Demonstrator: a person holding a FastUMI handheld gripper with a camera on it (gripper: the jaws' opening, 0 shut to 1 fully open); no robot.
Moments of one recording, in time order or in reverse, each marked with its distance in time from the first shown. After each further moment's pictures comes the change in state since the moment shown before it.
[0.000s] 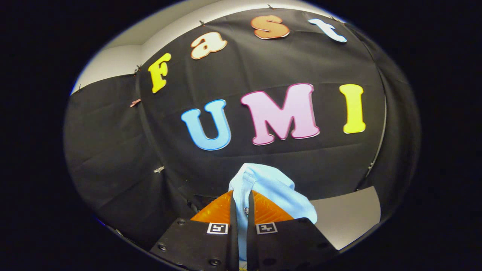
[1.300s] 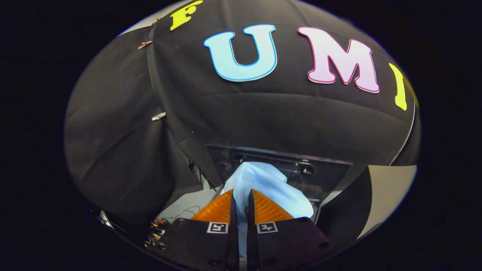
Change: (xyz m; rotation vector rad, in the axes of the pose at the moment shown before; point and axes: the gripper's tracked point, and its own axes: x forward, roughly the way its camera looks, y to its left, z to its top) arm 0.188 0.076 -0.258 -0.133 0.354 -0.027
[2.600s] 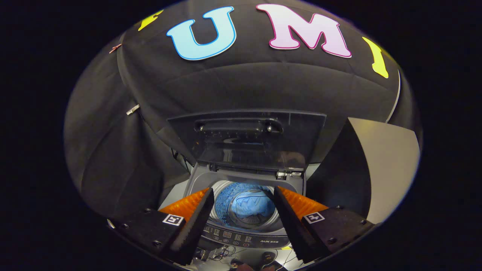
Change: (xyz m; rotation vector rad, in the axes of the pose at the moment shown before) arm -0.019 -0.066 -0.040 0.149 0.101 -0.110
